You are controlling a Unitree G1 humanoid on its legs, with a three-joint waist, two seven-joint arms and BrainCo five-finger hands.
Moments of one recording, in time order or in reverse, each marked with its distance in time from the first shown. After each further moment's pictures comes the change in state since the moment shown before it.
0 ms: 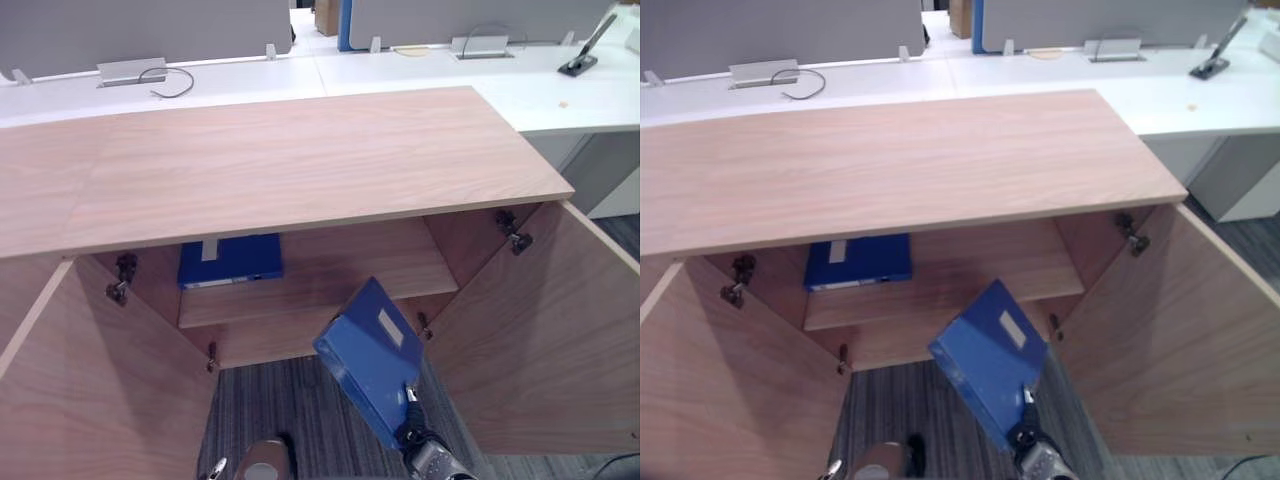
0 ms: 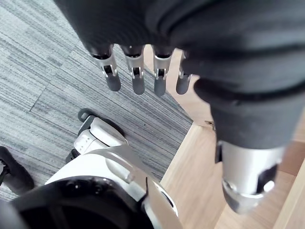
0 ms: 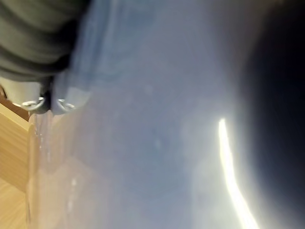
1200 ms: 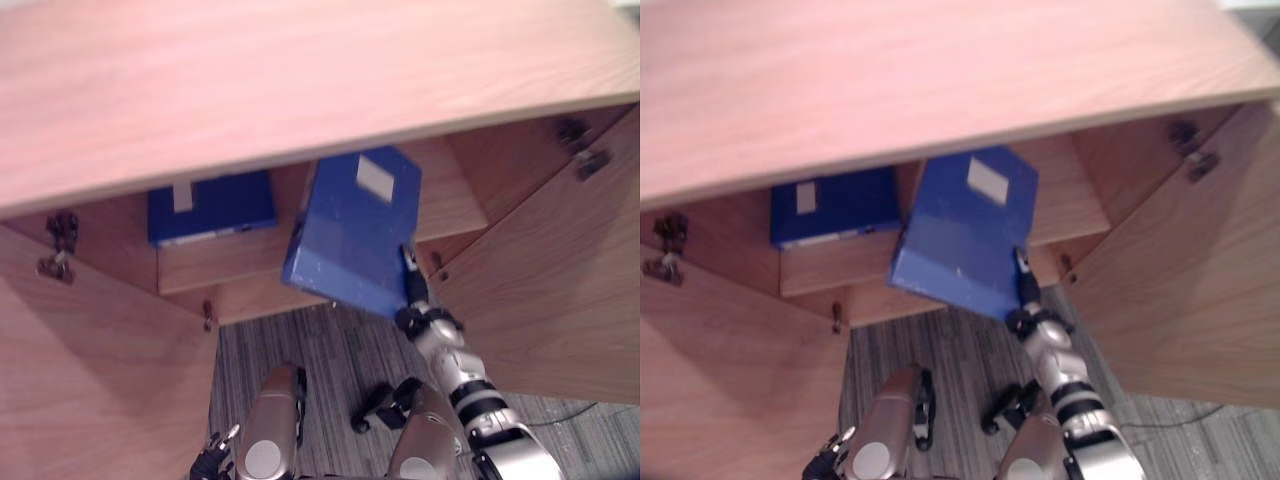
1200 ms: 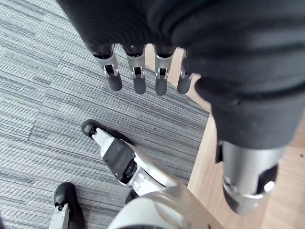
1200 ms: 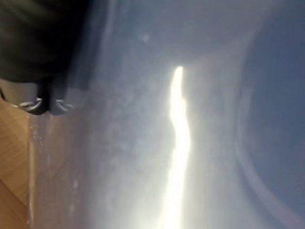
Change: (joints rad) left arm -0.049 0.022 -0.117 -0.107 -0.028 -0.014 0.017; right arm -0.302 -0.170 0.121 -0.578 -0.061 -0.048 -0.046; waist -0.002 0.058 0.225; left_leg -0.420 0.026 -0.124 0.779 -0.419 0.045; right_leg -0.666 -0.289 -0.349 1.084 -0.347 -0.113
